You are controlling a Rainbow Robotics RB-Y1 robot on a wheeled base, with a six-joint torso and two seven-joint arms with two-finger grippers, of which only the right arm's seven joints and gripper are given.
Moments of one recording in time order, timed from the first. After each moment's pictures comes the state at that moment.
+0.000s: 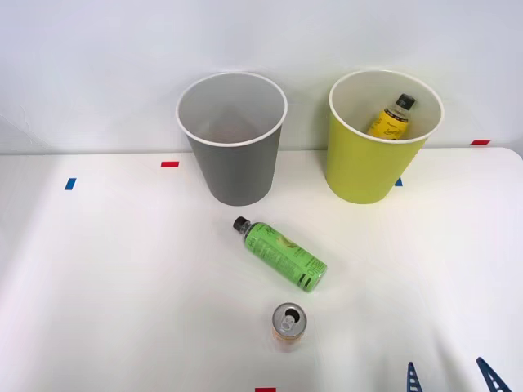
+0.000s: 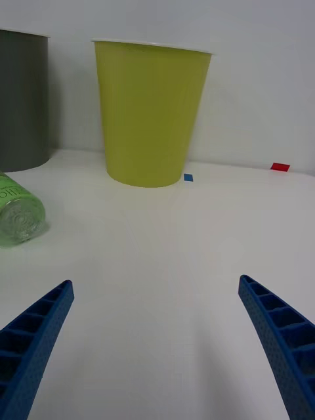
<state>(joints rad) 1.00 -0.25 0.24 -1.88 -0.06 -0.73 1.64</state>
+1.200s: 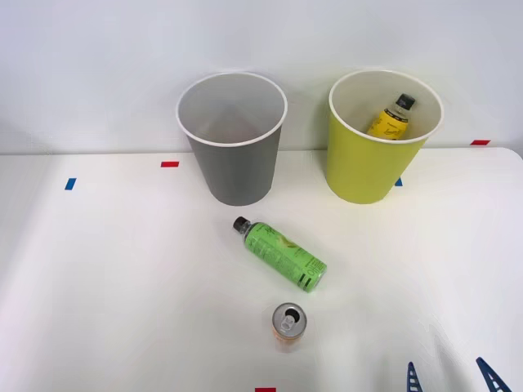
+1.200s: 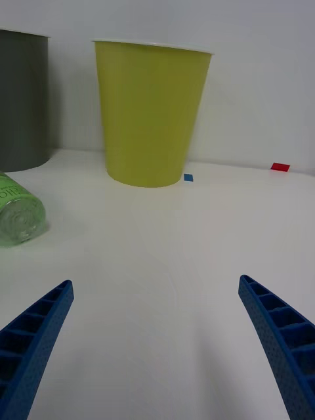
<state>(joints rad) 1.00 -0.25 0.24 -1.88 -0.06 -0.73 1.64</state>
